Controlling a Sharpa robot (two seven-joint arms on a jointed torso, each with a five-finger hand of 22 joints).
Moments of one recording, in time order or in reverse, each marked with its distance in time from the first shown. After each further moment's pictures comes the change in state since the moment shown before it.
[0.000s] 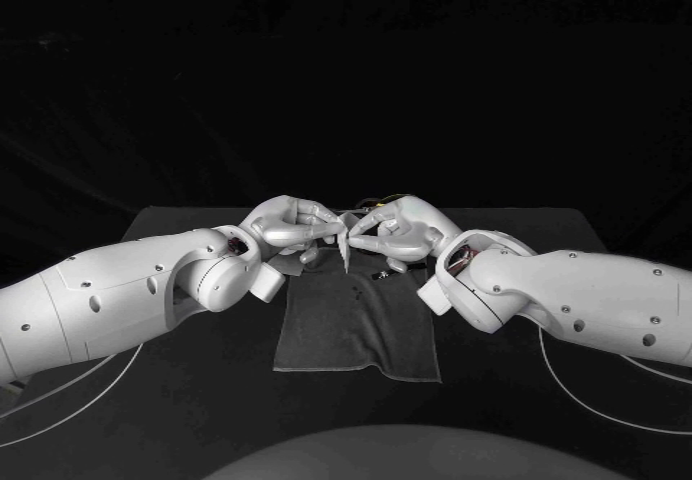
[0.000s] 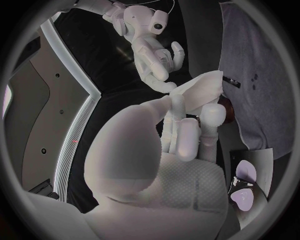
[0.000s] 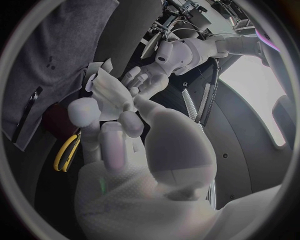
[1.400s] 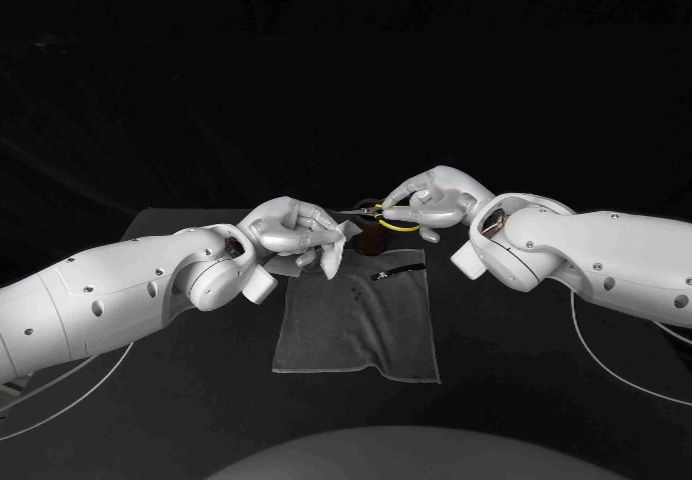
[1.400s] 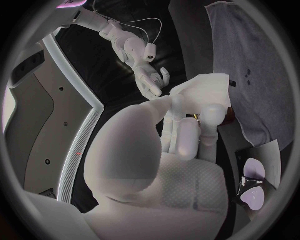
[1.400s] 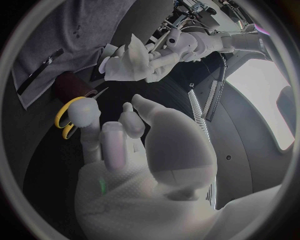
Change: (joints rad) left arm 0.000 0.008 0.001 -0.049 -0.133 0.097 0.040; left_hand 0.007 -0.004 -0.002 0.003 -0.001 0.002 0.002 -0.003 0.000 -0.009 0.002 0.000 -0.001 -0.004 -0.004 -0.005 -0.009 0.000 -0.007 0.000 -0.008 -0.007; right arm 0.088 -0.072 0.010 -0.094 0.023 0.142 -0.004; right_hand 0.006 -0.007 0.051 -0.032 0.000 -0.057 0.006 0.041 0.028 0.014 0.007 -0.003 0.016 0.000 -0.006 0.004 0.000 -0.014 -0.004 -0.007 0.003 0.006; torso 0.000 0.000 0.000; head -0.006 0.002
